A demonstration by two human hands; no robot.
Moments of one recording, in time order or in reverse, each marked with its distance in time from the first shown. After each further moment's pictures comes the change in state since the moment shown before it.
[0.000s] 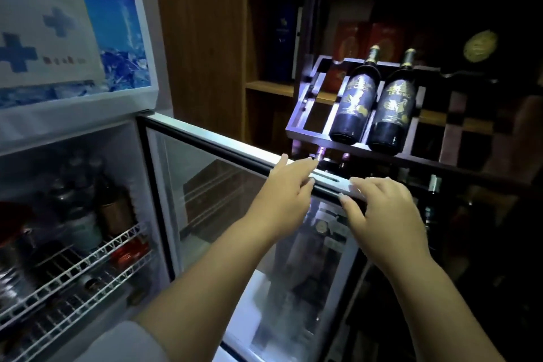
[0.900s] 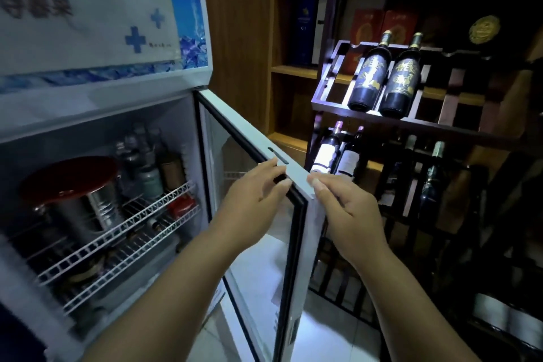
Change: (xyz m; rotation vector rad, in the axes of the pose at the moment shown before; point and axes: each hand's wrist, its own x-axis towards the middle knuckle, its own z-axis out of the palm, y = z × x) left_hand -0.204 0.027 -0.092 0.033 0.056 -0.169; right_hand -0.155 -0.114 -0.052 0.799 -0.074 -0.101
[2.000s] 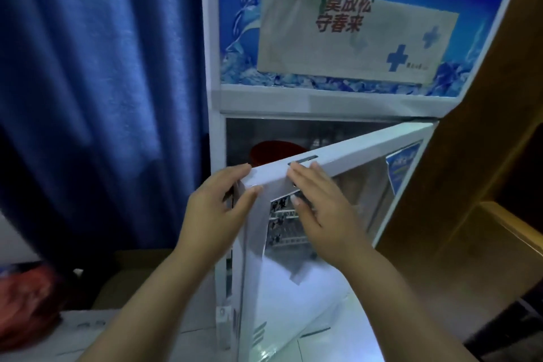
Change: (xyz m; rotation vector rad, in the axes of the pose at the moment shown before) left_hand -0.127 -0.103 -0.163 0.292 0.941 -0.425; right_hand 0.043 -0.087 0.257 0.094 -0.720 -0.681
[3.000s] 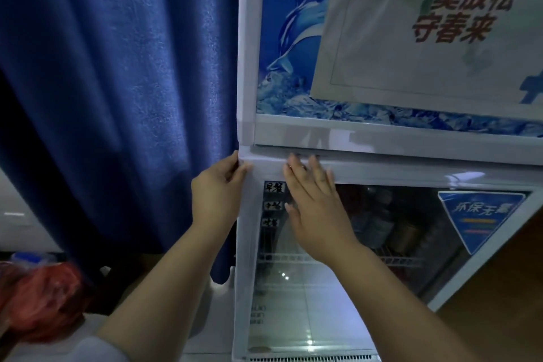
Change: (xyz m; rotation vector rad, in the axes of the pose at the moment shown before) left_hand 0.160 -0.096 0.021 0.071 0.282 -0.240; right_hand 0.156 0.053 0.102 -0.233 -0.167 -0.175
